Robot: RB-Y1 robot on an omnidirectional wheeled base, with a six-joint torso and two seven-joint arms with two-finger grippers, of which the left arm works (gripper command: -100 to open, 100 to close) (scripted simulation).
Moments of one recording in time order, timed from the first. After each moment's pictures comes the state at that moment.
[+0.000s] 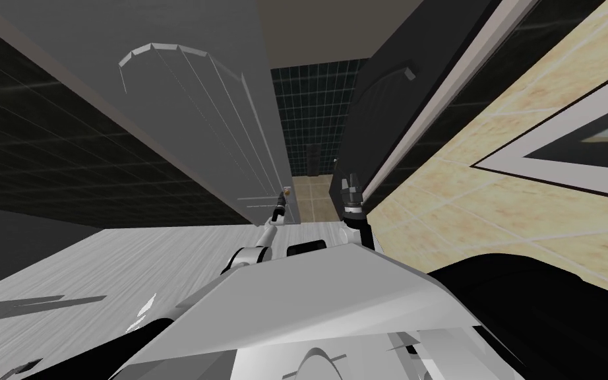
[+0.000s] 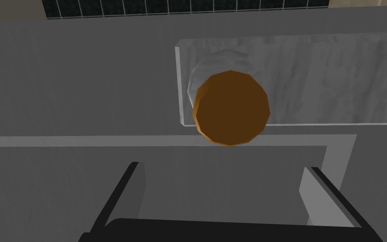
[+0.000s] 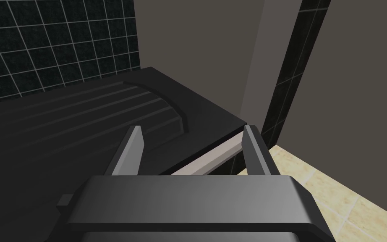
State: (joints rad) arm -0.47 0.02 0.01 -0.67 0.03 -0.47 -0.02
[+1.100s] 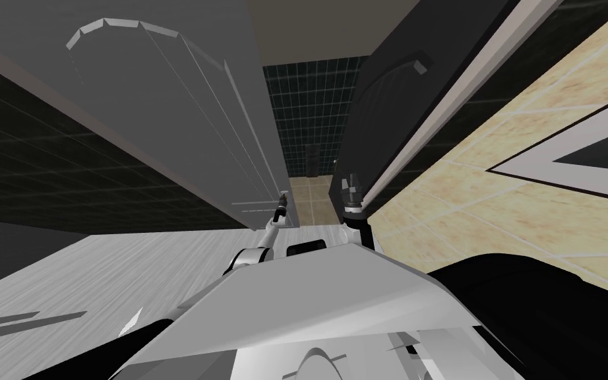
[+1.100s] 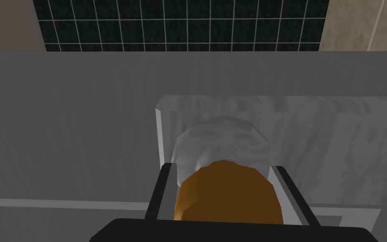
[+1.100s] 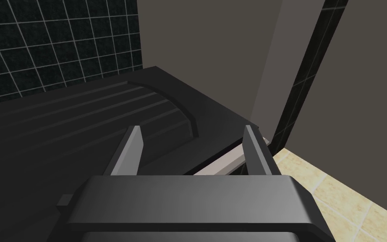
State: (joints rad) arm -0.45 0.00 0.02 -0.68 0.03 -0.46 -0.02
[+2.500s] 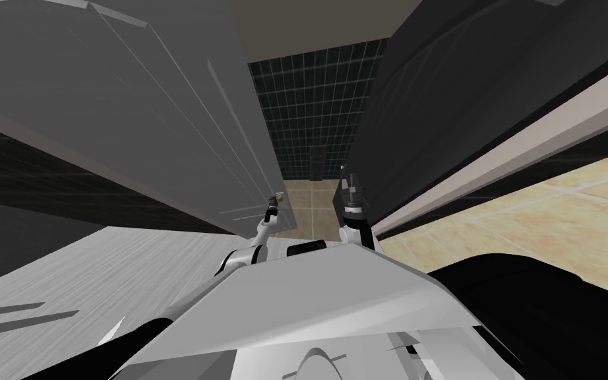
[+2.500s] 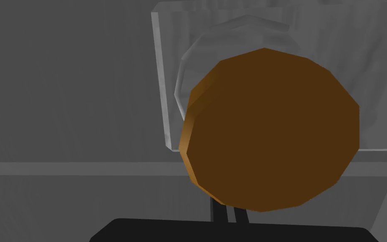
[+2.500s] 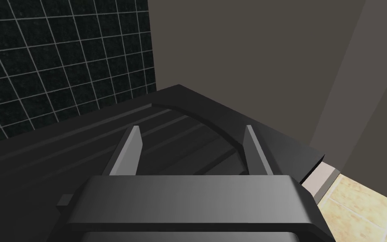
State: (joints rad) arm -0.47 0.08 0.14 -0.65 0.07 -0.47 -0.06
